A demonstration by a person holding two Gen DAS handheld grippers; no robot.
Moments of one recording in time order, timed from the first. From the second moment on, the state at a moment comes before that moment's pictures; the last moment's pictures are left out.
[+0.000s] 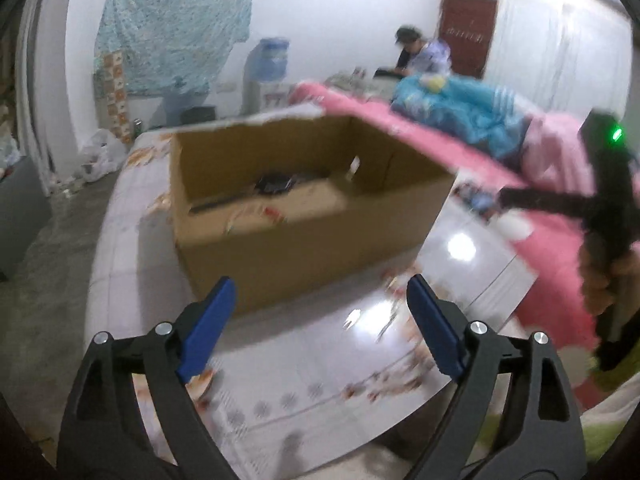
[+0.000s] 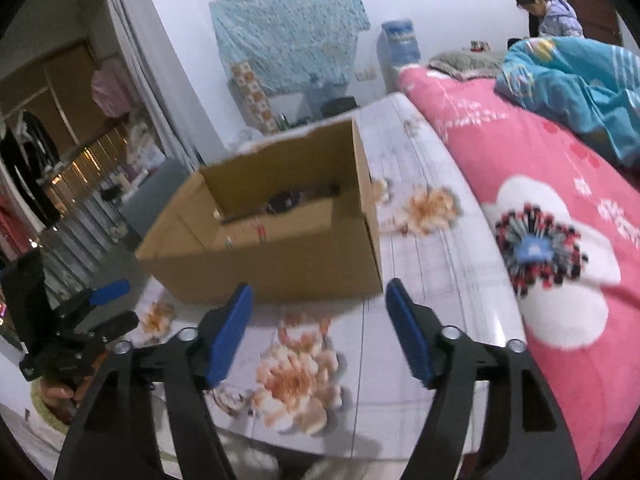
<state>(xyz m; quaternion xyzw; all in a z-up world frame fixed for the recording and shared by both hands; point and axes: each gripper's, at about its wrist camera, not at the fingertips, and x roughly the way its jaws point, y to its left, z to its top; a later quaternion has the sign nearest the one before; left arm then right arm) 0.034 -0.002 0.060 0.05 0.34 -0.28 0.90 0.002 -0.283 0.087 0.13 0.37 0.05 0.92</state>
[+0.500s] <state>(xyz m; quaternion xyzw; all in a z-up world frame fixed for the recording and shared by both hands) 0.045 -0.003 0.005 0.06 0.42 -0.18 0.89 -0.015 -0.243 0.063 0.06 0.41 -0.03 0.91</state>
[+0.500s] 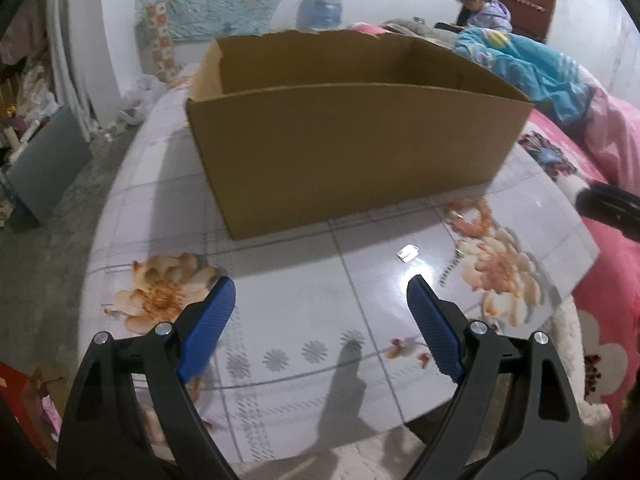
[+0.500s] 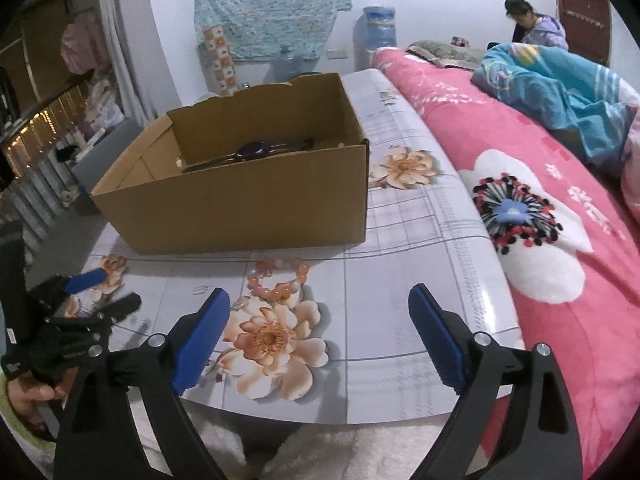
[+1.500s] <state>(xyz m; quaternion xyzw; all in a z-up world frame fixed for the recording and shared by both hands) 0.038 -0.025 -0.020 0.10 0.45 -0.15 0.87 -0.039 -0.241 0.022 0.00 0.41 -0.08 0.91</state>
